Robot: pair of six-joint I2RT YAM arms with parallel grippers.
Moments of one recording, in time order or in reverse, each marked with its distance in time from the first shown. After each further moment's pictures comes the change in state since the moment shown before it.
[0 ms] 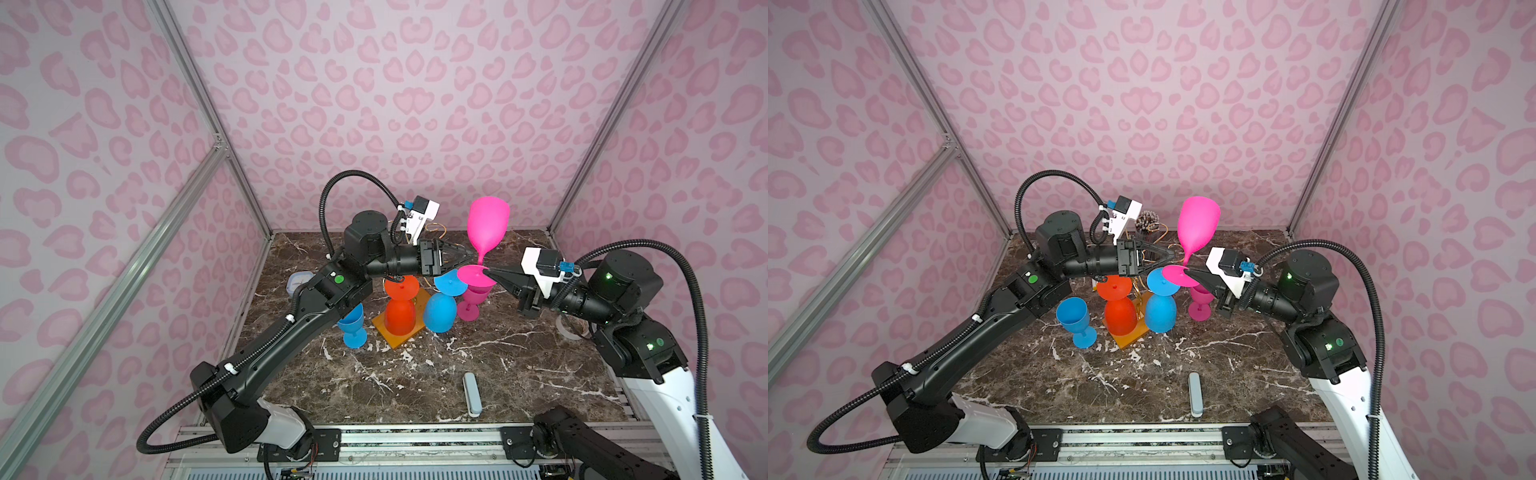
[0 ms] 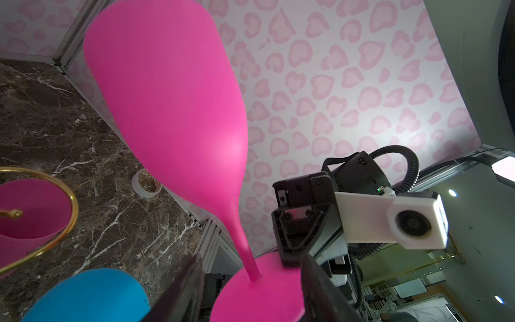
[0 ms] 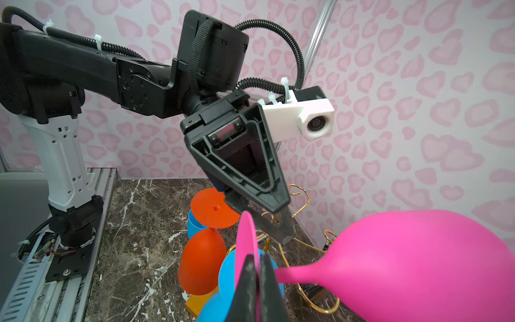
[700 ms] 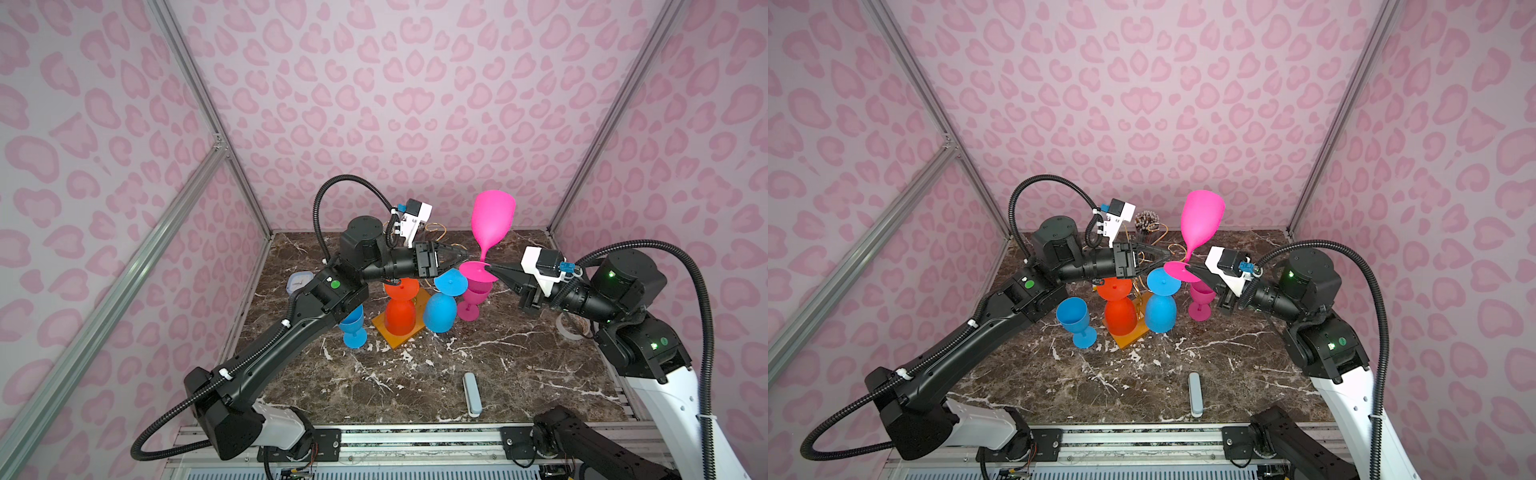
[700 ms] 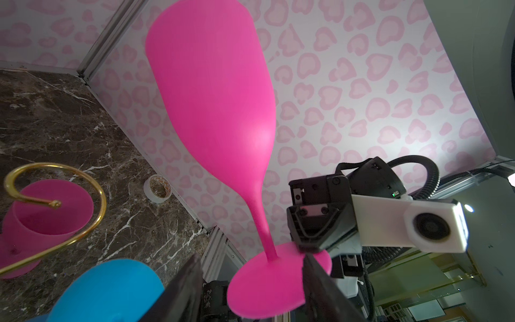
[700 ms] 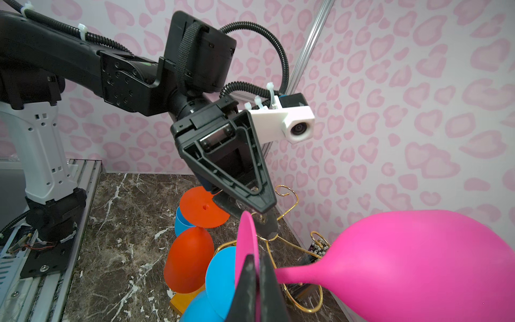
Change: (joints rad) left arm 0.005 -0.053 -0.058 0.019 -0.065 0.003; right arm 0.004 0.013 0.028 -0.019 0.039 -0.050
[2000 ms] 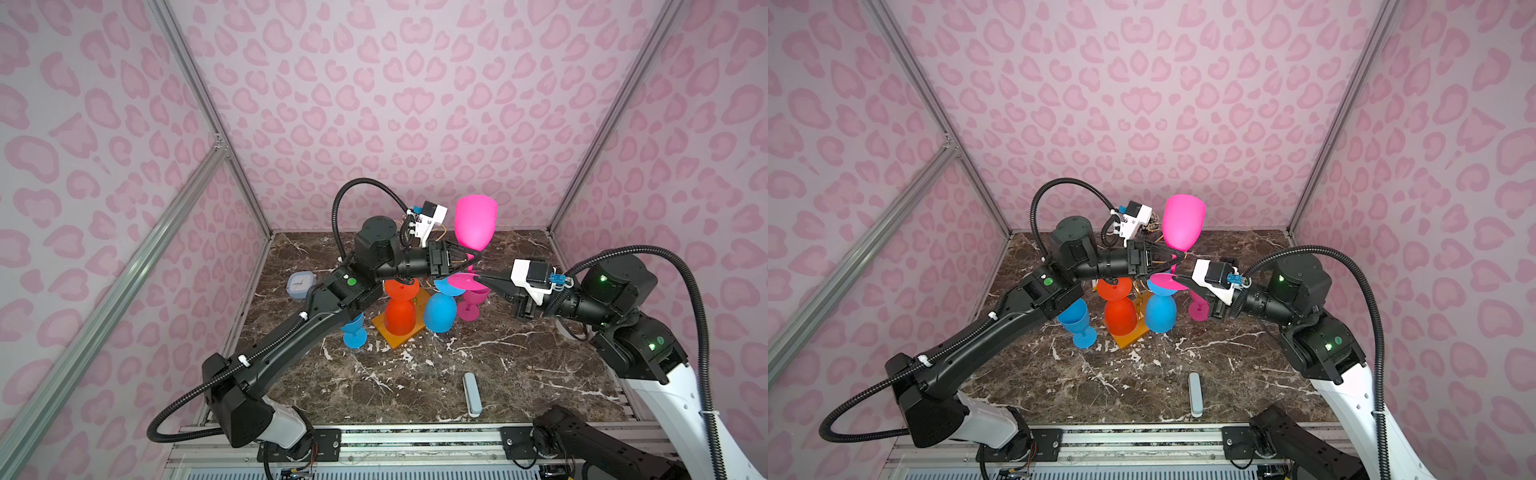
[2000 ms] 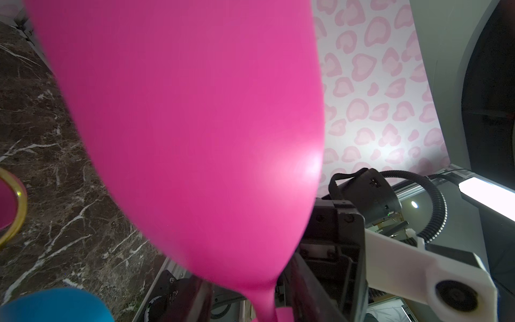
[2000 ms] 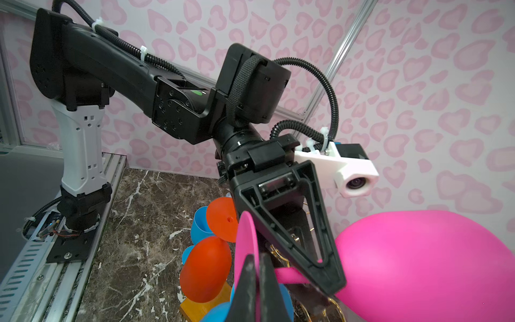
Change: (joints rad) left arm -0.045 0.089 0.015 0.114 0.077 -0.162; right arm 0.138 0.011 0.018 -0.024 0.042 -0.068
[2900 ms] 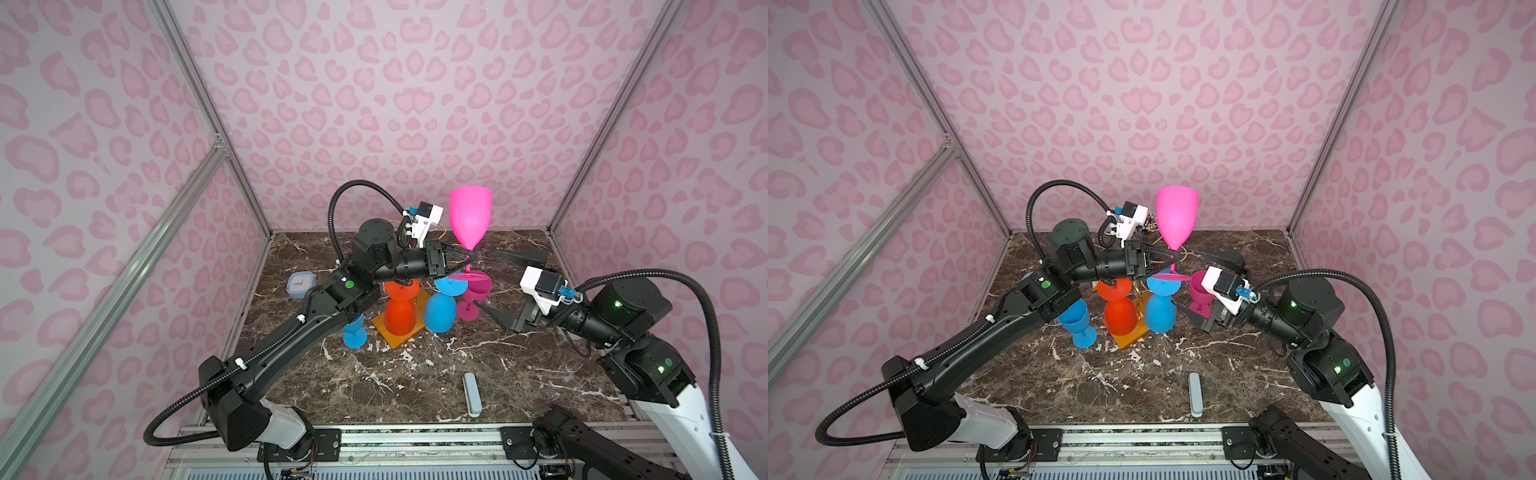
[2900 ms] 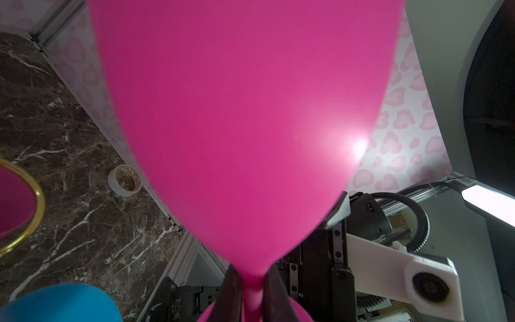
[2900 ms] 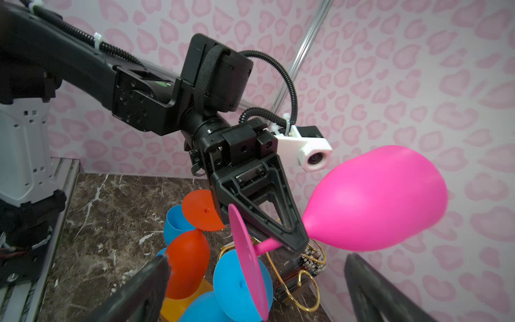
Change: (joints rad) left arm 0.021 -0.026 -0.018 0.015 -0.071 0.031; right arm 0.042 -0.154 -0.147 0.130 0.254 0.093
